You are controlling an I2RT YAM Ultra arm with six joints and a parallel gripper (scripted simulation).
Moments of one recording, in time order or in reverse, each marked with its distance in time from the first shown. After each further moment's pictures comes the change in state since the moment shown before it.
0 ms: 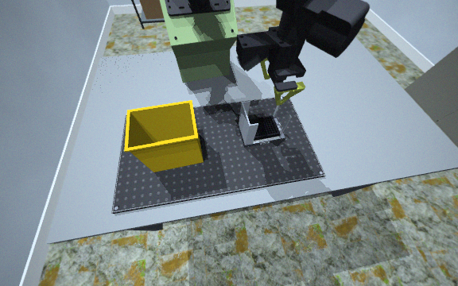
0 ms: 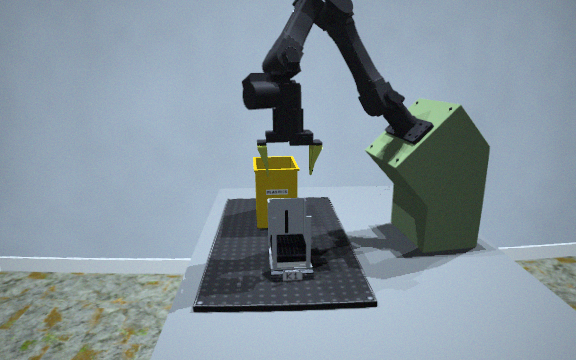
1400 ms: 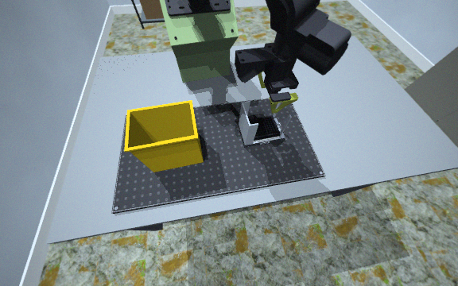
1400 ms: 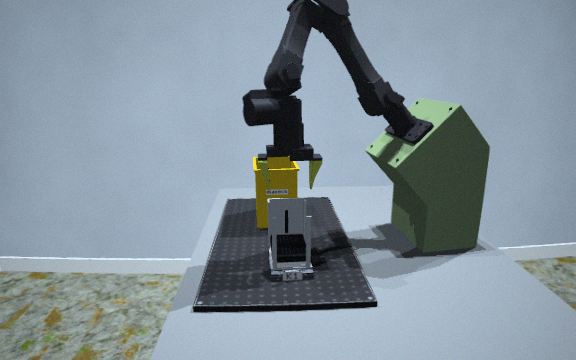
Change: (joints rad) arm -0.052 0.077 -0.050 0.137 -0.021 -0.038
